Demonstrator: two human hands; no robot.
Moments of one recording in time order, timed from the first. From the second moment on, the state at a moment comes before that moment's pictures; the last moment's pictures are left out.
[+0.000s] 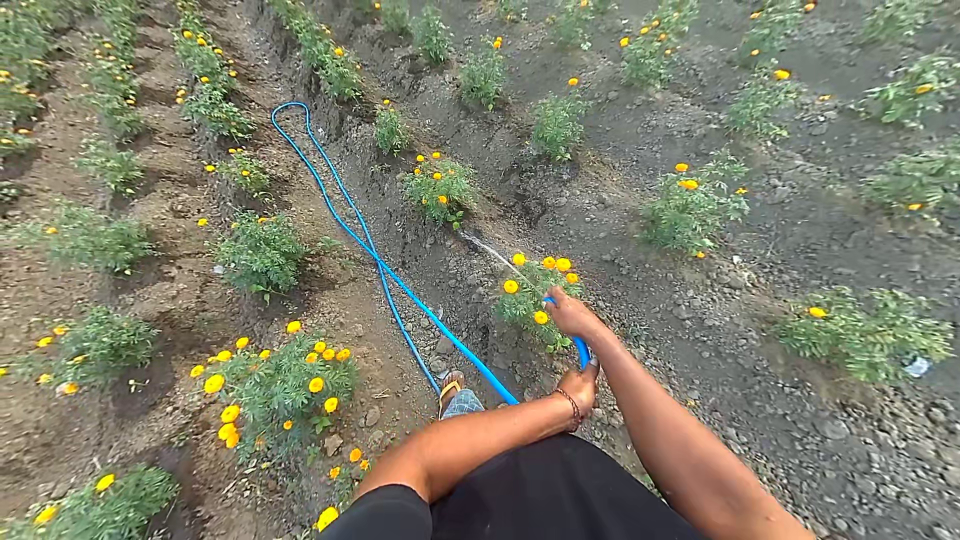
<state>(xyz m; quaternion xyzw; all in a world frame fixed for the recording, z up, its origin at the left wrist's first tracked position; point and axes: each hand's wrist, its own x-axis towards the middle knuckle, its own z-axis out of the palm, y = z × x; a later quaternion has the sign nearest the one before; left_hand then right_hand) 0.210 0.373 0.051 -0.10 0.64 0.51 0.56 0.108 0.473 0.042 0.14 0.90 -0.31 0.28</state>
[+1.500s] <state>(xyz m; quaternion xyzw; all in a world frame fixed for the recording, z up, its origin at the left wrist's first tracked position) 0.206 0.346 0.049 -0.08 0.68 0.53 0.50 0.098 0.443 0.057 0.11 0.91 -0.35 0.18</state>
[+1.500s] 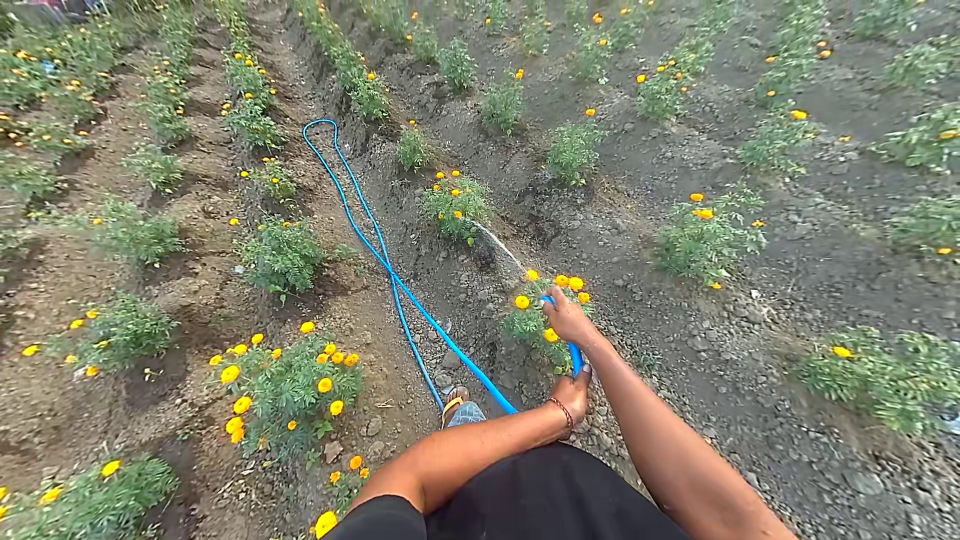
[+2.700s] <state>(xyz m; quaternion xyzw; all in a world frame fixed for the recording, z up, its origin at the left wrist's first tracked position) 0.212 0.352 0.046 -0.09 0.68 0.51 0.52 0.110 0.453 0.045 0.16 0.90 -0.35 0.21</state>
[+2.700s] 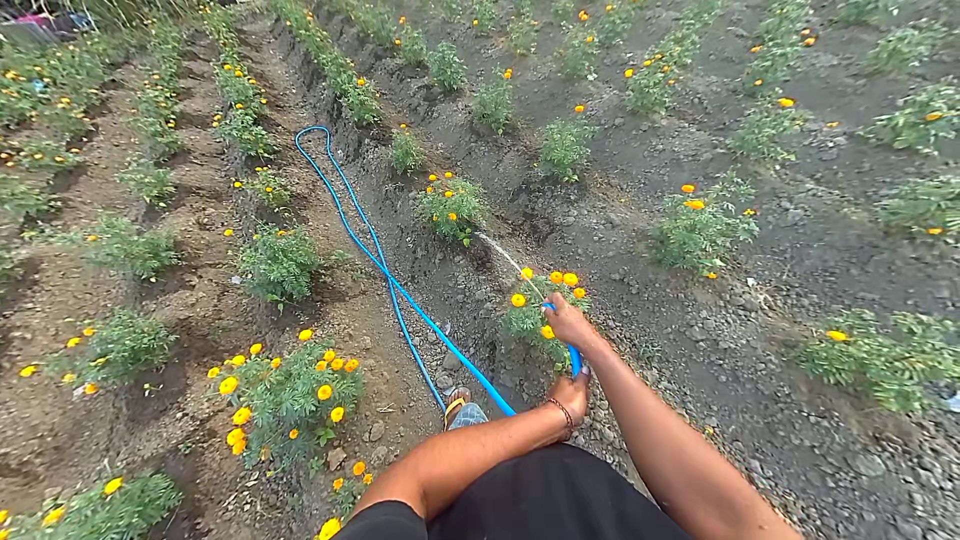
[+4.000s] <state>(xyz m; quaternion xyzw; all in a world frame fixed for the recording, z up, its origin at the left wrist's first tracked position) 0.218 0.344 0.050 -0.13 0.65 0.53 0.54 0.112 0.442 0.041 0.15 0.89 -0.33 0.27</state>
